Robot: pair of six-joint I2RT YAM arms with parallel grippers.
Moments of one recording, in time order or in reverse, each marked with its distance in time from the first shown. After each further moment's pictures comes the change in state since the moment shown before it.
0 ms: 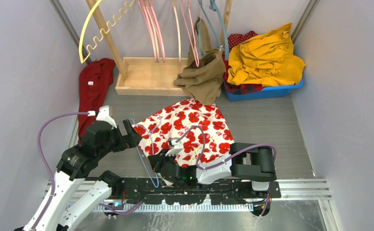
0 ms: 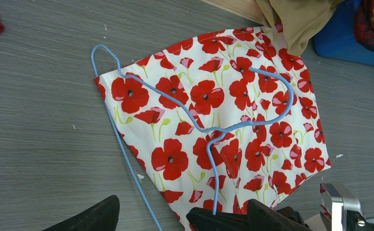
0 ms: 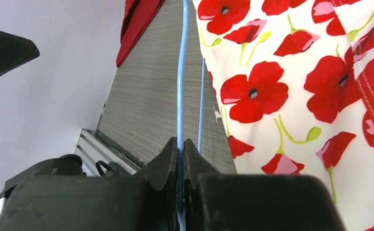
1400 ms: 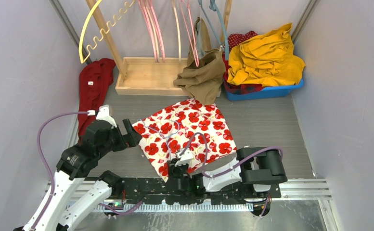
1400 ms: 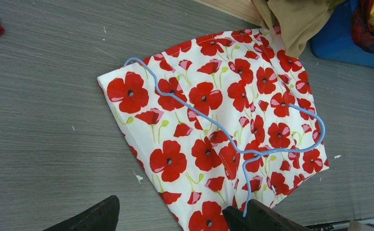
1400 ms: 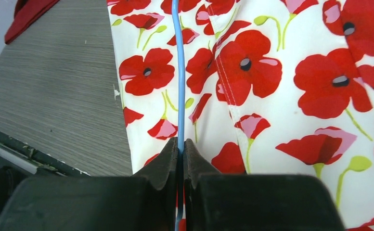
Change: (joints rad) left arm 0.000 0.008 0.009 0.000 0.000 0.000; right arm 0.114 -0.080 -0.092 -0.315 0.285 -0.055
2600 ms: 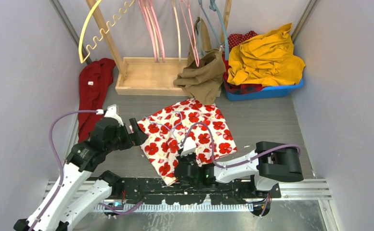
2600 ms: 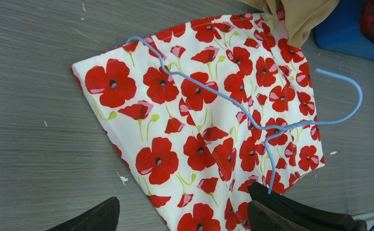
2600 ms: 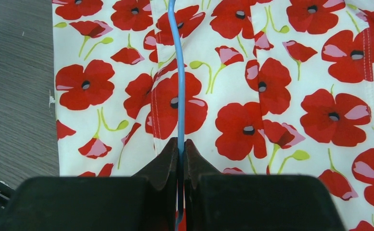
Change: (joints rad) left arm 0.000 0.050 -0.067 0.082 0.054 -0.039; right arm -0.127 -0.174 -0.087 -0.063 -0.085 -0.333
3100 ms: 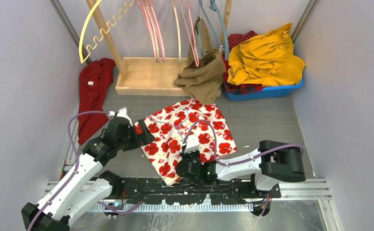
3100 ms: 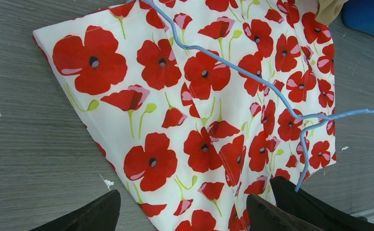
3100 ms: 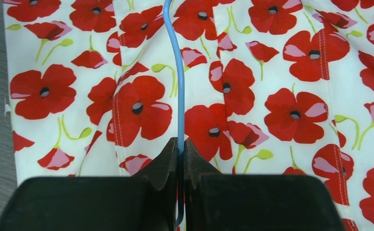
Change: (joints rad) left arm -0.002 0.106 -0.170 0.203 0.063 -0.064; right arm -0.039 -0.031 -0.010 -0.086 0.027 0.000
